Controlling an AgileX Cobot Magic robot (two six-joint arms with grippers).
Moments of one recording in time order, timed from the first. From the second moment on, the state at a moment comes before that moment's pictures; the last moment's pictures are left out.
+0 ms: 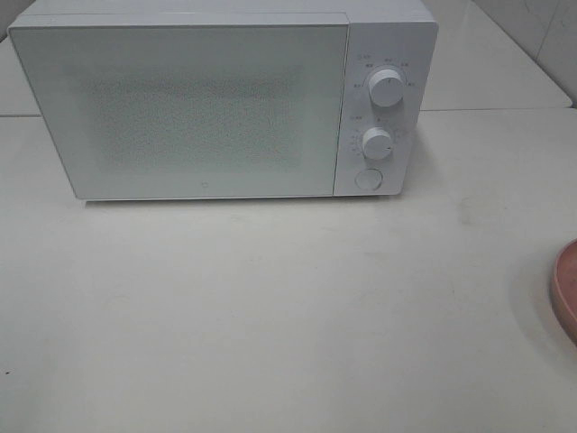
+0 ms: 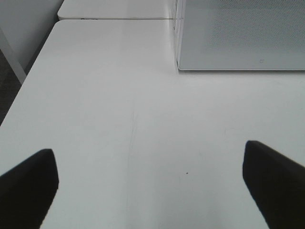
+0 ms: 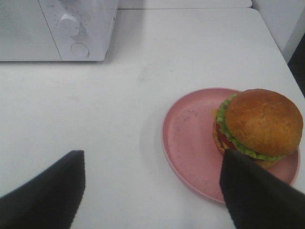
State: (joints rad) left arm 0.06 -0.01 -0.50 -0.06 1.05 0.05; right arm 0.05 0.00 -0.51 -0.03 1.04 0.05
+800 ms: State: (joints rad) left arm 0.06 -0.01 -0.50 -0.06 1.05 0.05; right arm 0.05 0.16 -0.52 0.00 0.95 0.05
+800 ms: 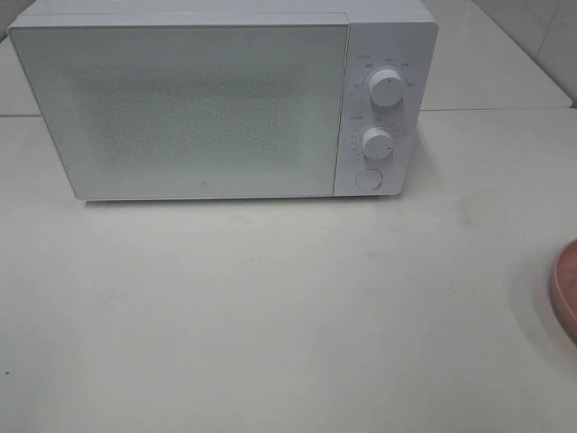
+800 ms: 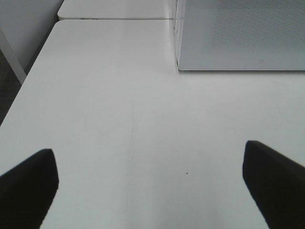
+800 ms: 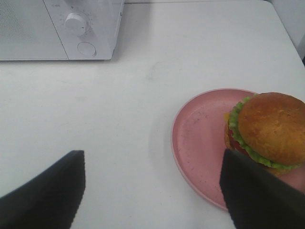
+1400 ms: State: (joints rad) left arm 0.06 -0.01 -0.50 -0.06 1.05 0.05; right arm 0.05 0.45 -0.43 0.00 0.54 0.05
